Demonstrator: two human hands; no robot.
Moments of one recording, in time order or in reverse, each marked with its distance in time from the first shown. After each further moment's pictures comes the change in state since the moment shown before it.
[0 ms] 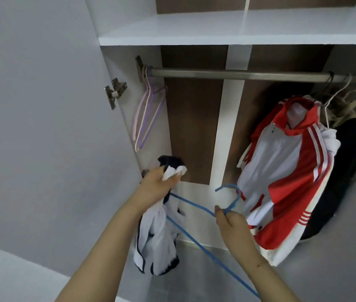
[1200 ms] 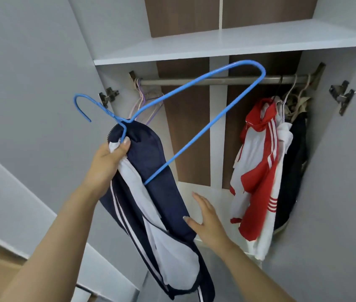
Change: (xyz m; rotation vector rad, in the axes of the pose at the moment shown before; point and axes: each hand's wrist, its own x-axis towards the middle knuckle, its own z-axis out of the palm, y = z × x) left_hand -0.124 0.093 0.036 -0.388 0.367 0.214; right_hand -0.067 0.057 -0.090 -0.016 -0.339 -0.203
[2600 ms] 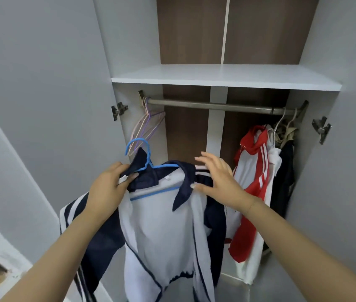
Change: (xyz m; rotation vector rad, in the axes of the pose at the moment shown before) left_hand -0.045 -0.016 -0.019 0.812 0.131 0.310; right_hand 0.036 -0.109 -0.115 -0.491 -0.011 -0.401
